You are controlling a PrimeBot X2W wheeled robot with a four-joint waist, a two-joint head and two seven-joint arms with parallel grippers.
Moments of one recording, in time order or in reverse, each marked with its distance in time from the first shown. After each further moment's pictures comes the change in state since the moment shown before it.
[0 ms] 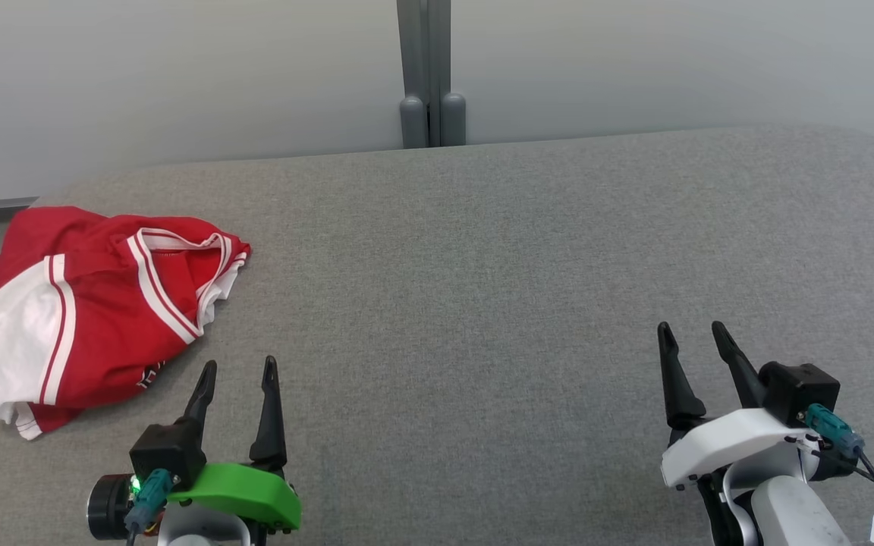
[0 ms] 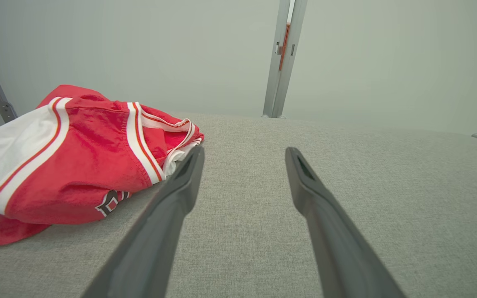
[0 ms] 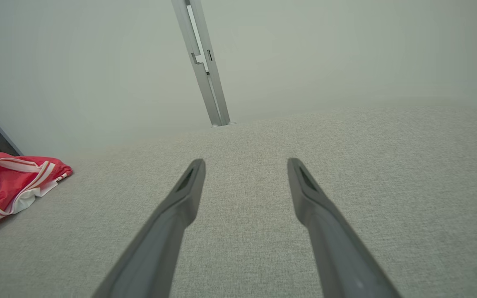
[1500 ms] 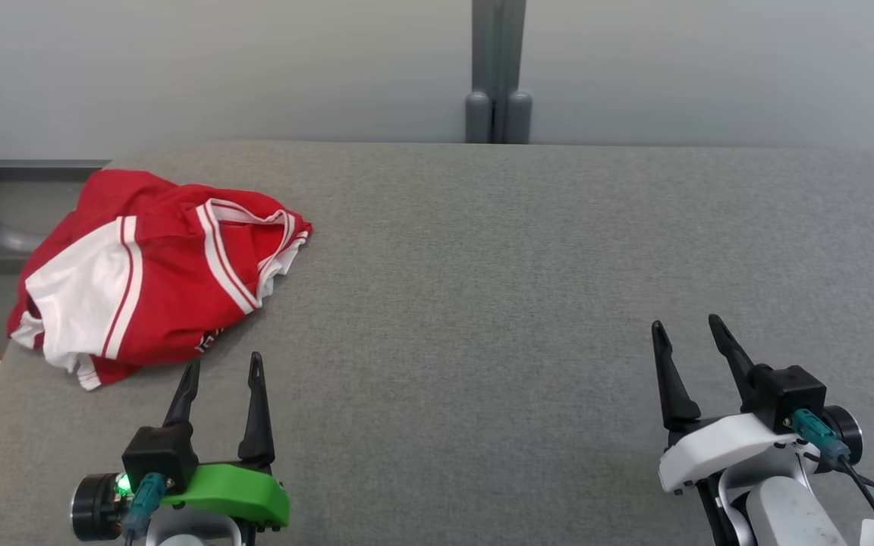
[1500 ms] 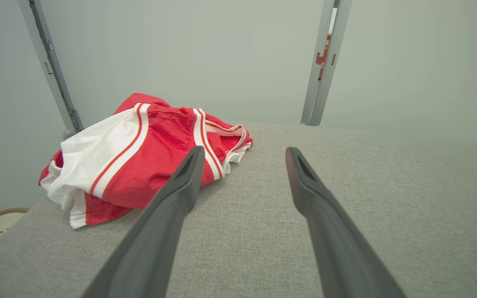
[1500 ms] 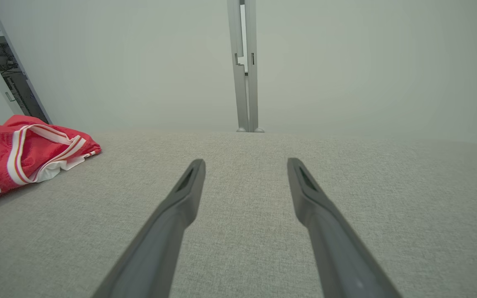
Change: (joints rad) left arm -0.002 0.002 0.021 -0.001 0.057 0.022 -0.035; right arm 0.006 -0.002 0.006 -0.016 -0.131 0.002 -0.038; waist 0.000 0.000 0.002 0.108
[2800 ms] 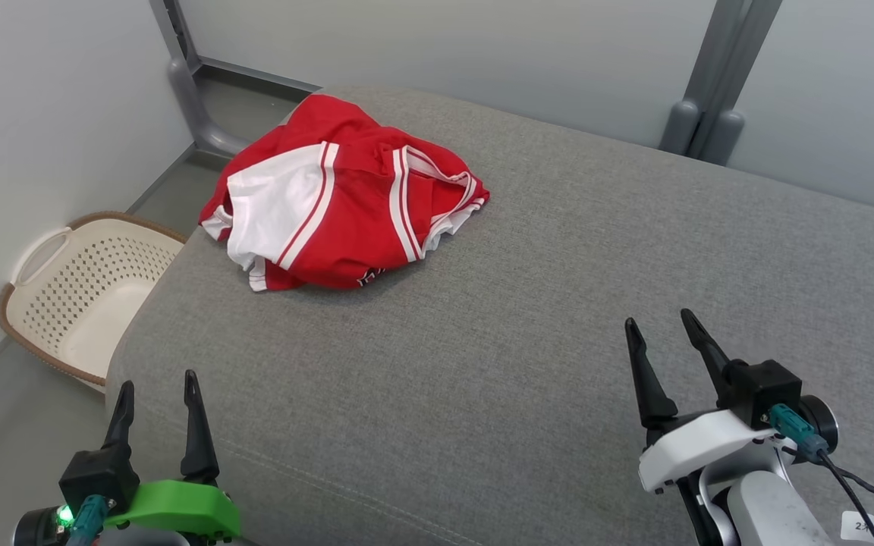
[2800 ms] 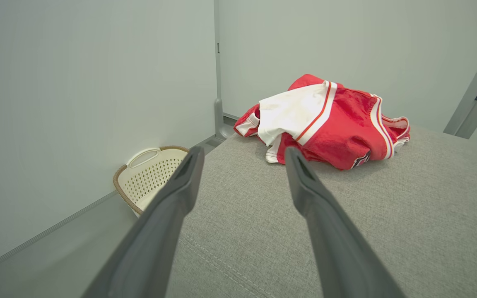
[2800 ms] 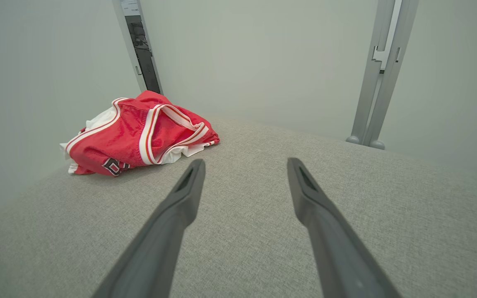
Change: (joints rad) left arm 0.039 0.001 0.146 -0.006 0.019 -0.006 -0.001; right arm -0.018 0.000 0.057 0.001 0.012 0.000 0.000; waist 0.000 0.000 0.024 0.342
